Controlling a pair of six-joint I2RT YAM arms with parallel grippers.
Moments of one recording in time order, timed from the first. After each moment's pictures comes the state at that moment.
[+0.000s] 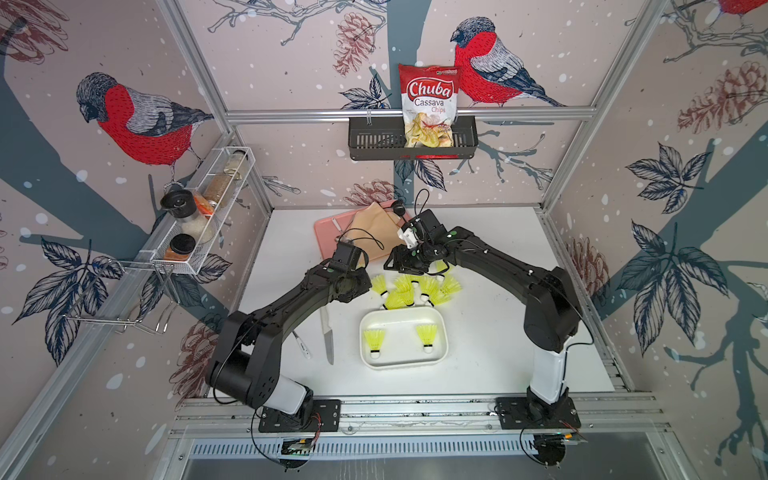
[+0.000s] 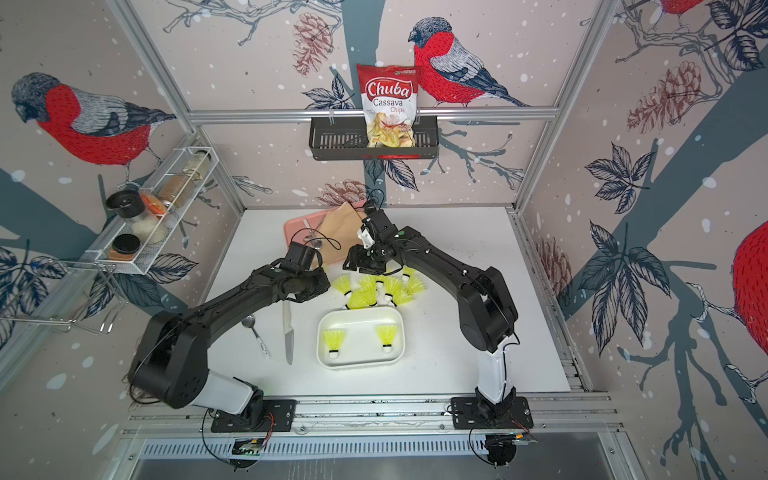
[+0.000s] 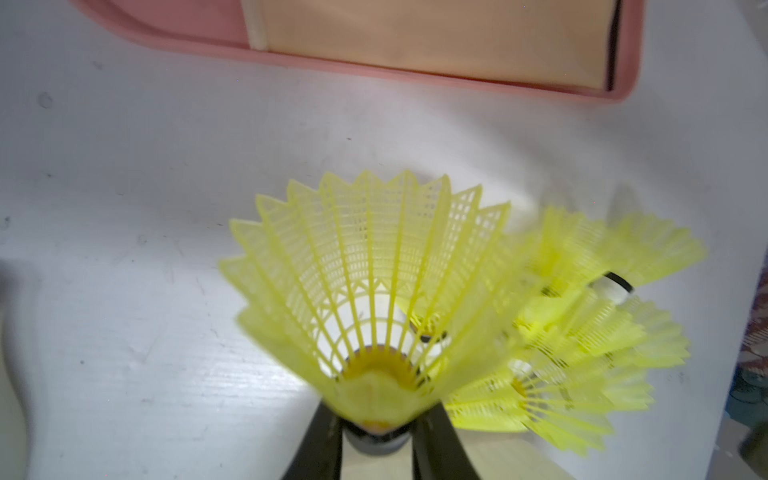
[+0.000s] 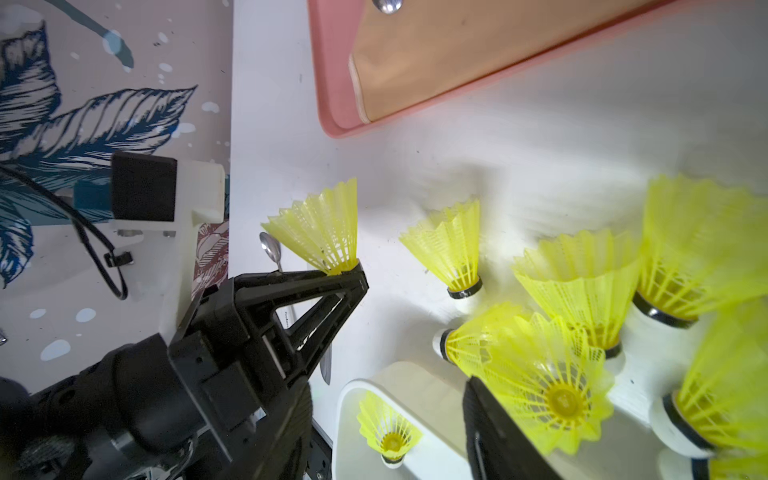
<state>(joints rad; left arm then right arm) -0.42 1.45 0.97 -0.53 0.10 -0.77 0.75 1.89 1.65 -0.67 -0.43 0.63</state>
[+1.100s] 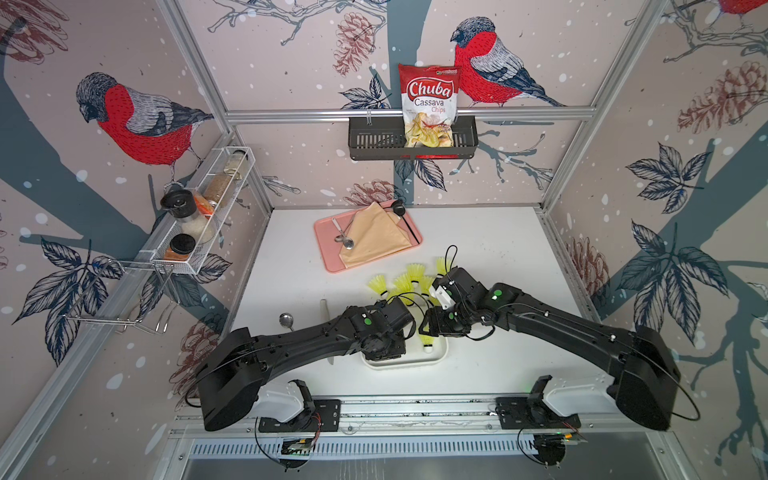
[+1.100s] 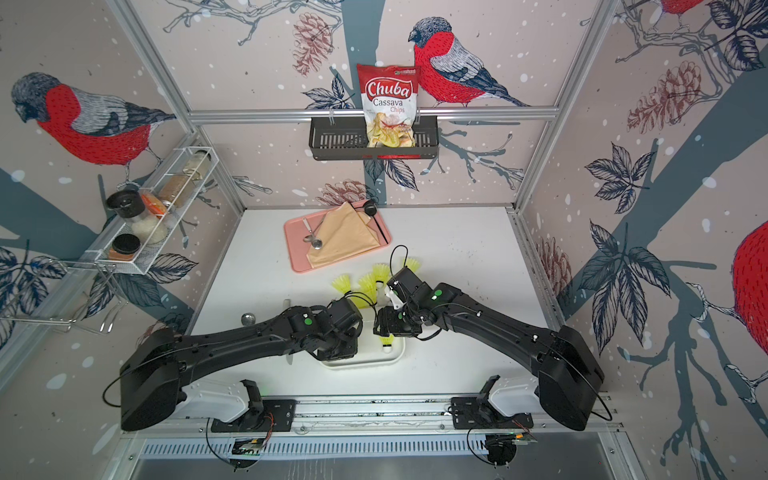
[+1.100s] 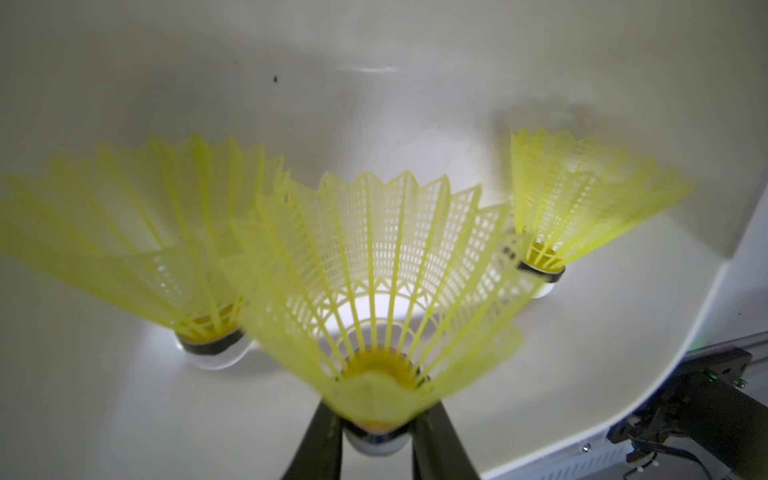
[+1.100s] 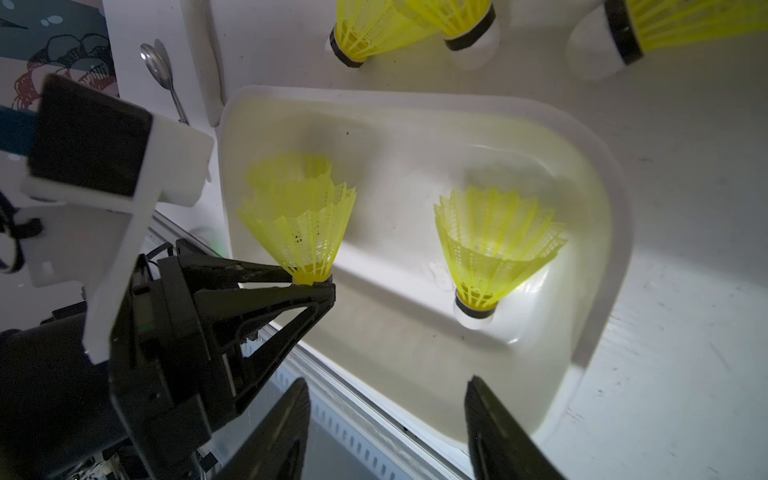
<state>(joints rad) -1.02 1.37 0.83 -0.71 0.07 -1.10 0.89 1.35 0.95 -0.68 -0.36 0.71</state>
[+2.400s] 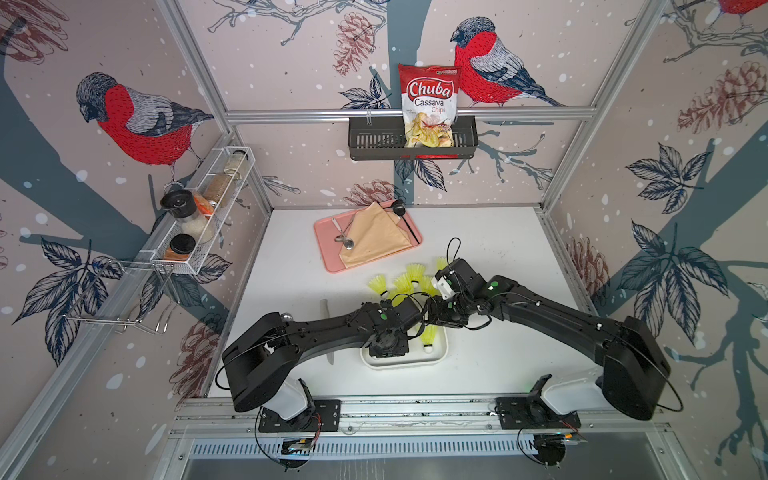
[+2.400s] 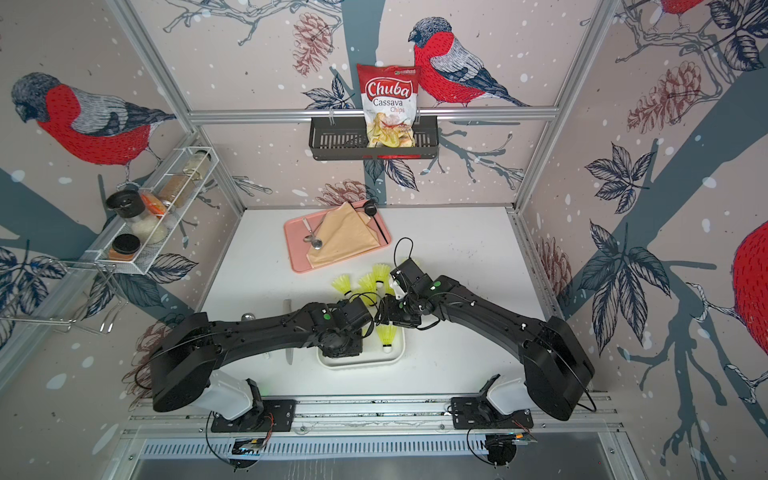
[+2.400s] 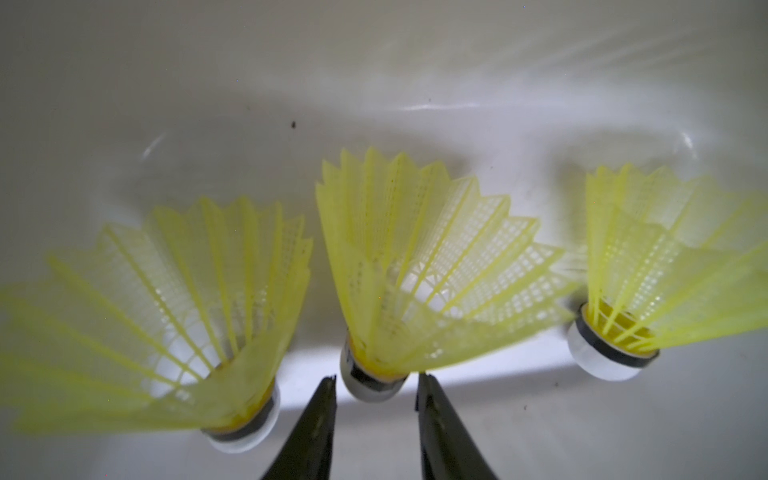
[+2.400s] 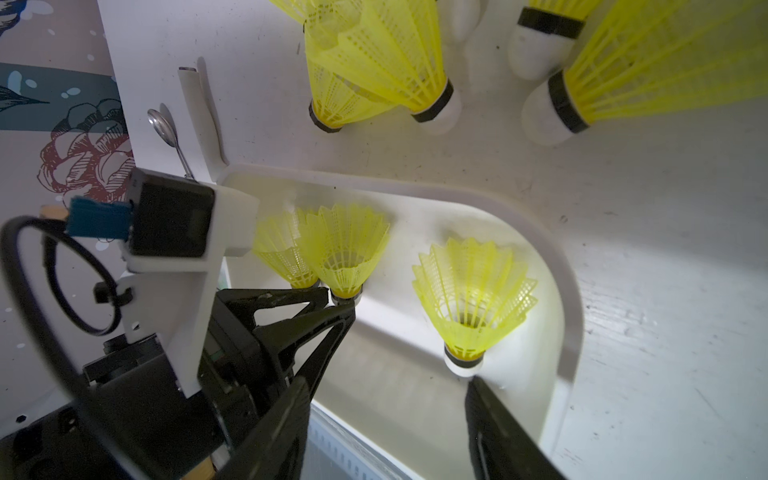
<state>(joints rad) -1.02 1.53 0.89 -0.73 -0.01 -1.06 0.81 1.41 0.98 -0.64 -0.38 0.73</state>
